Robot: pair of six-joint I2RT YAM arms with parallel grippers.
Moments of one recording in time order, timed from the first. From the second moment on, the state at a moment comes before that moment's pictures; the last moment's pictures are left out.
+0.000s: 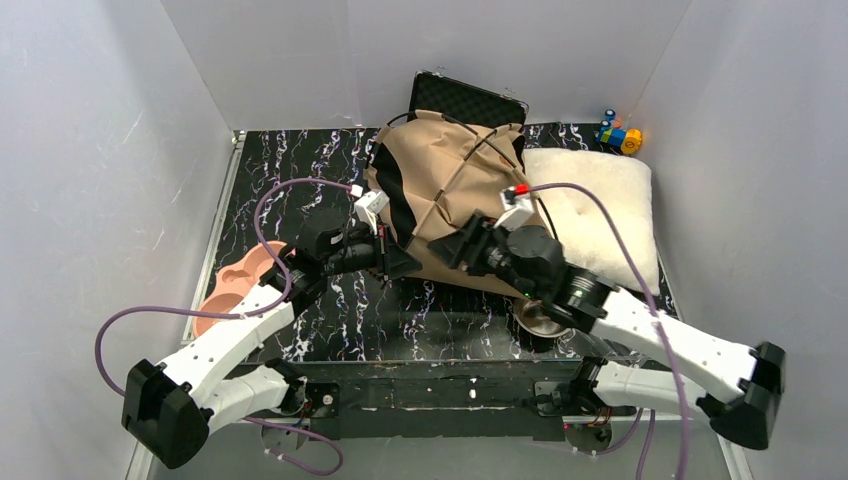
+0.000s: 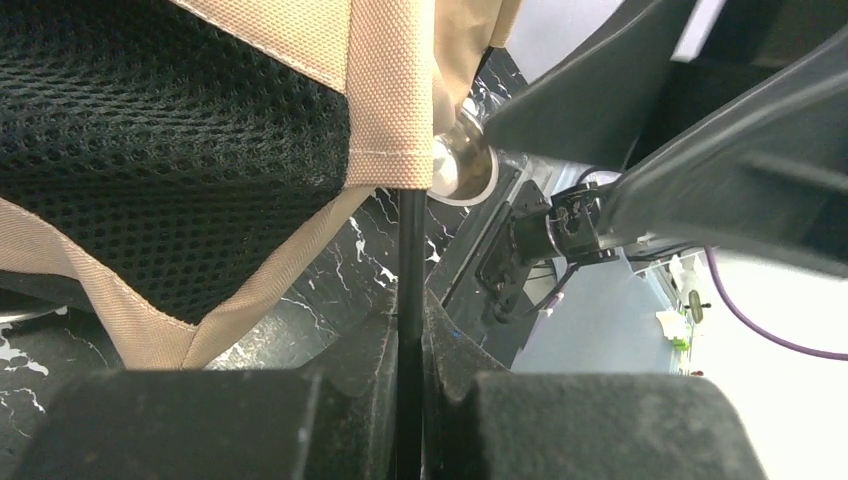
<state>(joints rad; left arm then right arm) -0.59 1.02 0.76 -0.07 0.58 -0.54 1.01 0.92 0.87 -0.17 0.26 0.86</state>
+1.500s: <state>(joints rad) -0.60 0.89 0.73 -0.23 0.54 -0.38 1.06 1.17 0.92 0.01 0.34 1.09</state>
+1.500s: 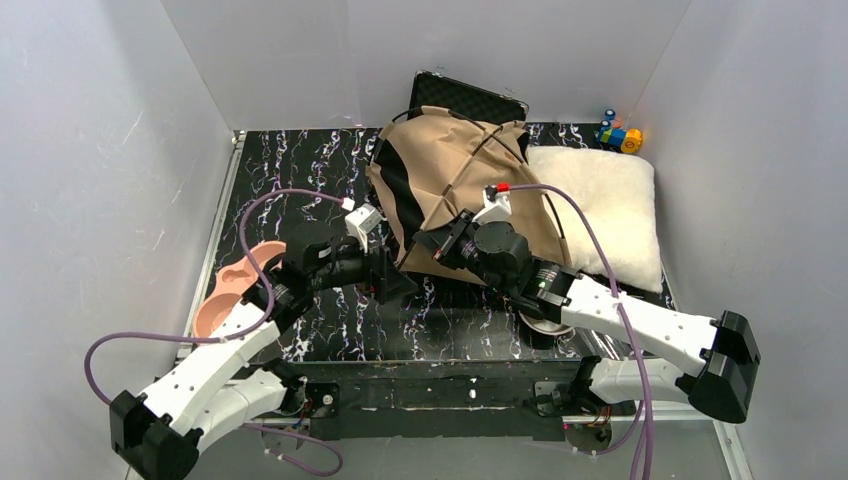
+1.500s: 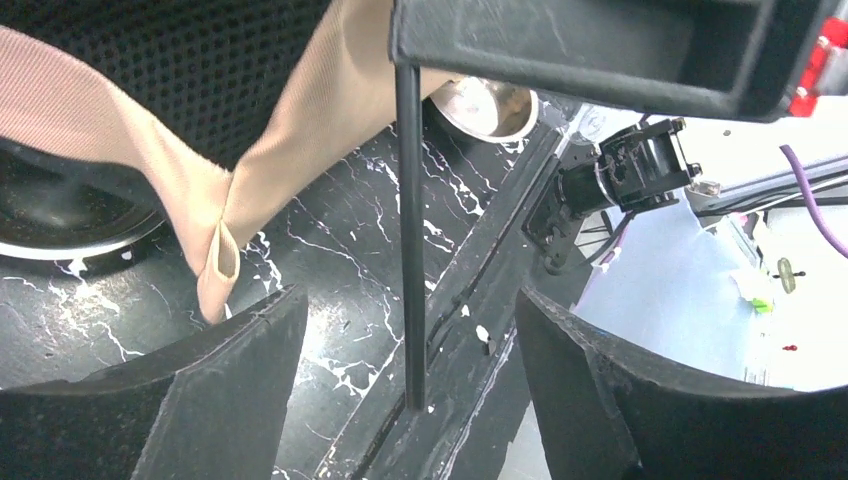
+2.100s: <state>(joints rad) -0.60 0.94 0.74 -0.26 0.60 -0.41 1.05 1.11 0.93 -0.11 0.43 1.01</state>
